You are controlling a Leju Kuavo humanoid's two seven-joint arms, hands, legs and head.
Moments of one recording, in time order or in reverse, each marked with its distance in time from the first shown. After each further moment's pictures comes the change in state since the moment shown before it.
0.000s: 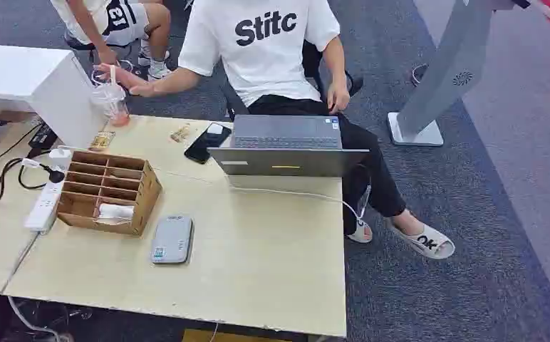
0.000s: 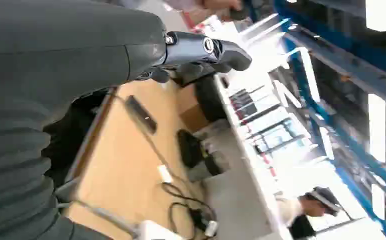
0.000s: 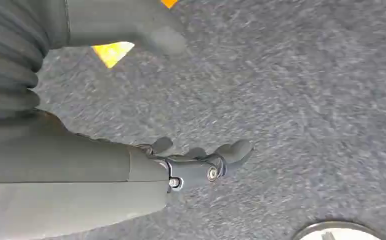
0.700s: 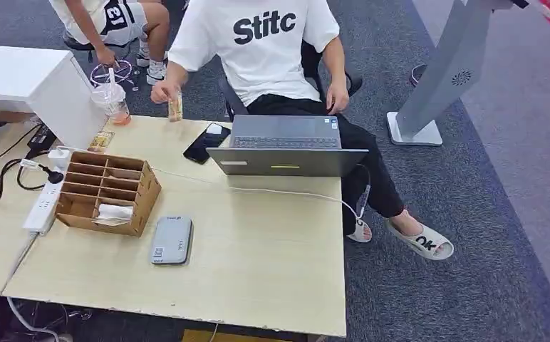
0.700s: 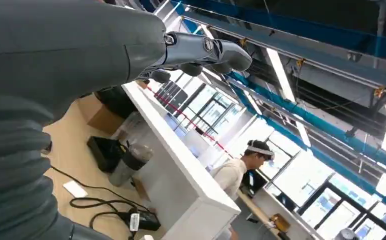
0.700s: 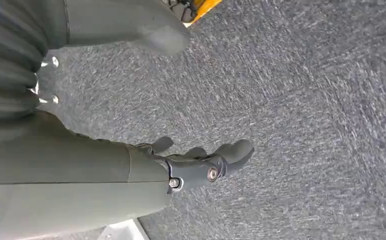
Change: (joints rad) left arm -0.316 0.247 -0.198 -0.032 -0.349 -0.145 0.256; right arm -0.012 0.025 0.019 0.038 0.192 -0.004 0.154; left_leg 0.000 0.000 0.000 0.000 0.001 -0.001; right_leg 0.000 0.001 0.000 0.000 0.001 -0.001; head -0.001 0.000
